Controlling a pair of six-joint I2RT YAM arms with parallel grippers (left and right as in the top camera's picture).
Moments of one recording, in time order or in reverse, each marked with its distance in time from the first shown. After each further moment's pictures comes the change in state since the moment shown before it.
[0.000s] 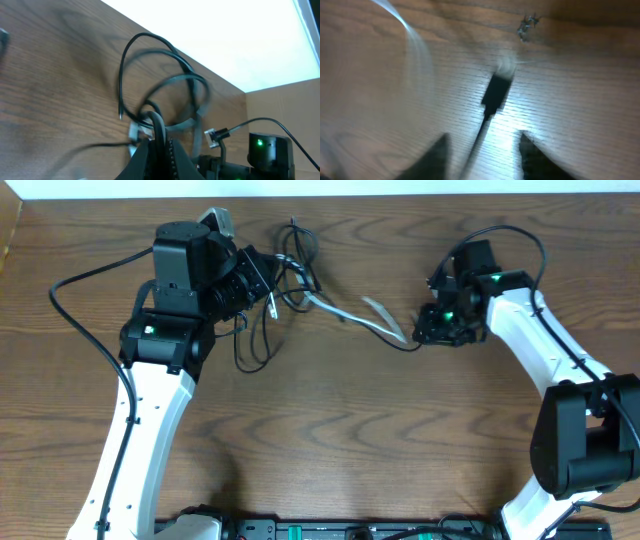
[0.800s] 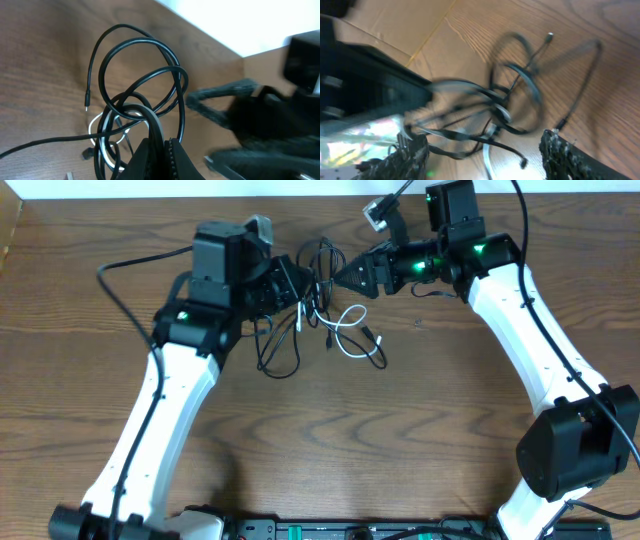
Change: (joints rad) left arm -0.097 0.091 0.000 0.004 0.078 0.016; right arm 0.145 0.017 0.332 0.221 -0.552 -0.108
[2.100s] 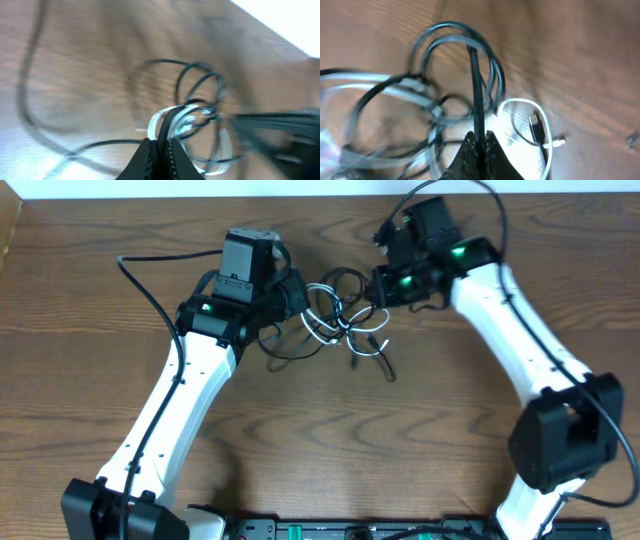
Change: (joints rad) left arm -0.050 0.064 0.001 -0.115 -0.243 0.042; right arm 0.004 0.022 0.001 -0.211 0.385 0.084
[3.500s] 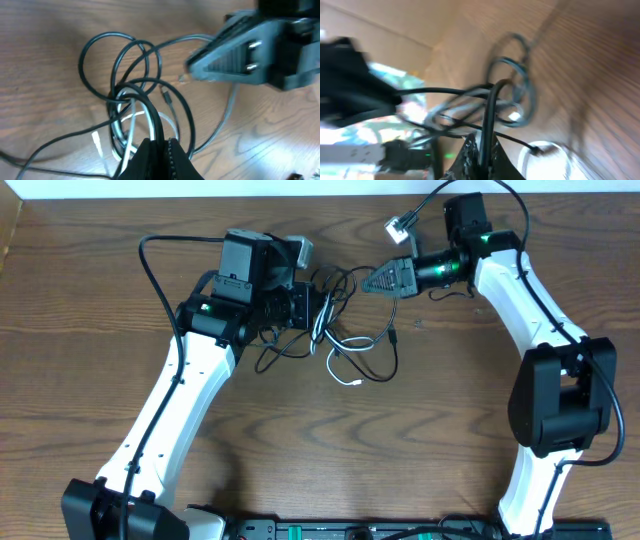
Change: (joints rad) left arm 0.002 0.000 0.000 0.003 0.247 0.414; right arm -0.140 0.188 0.020 0.101 -0.681 -0.241
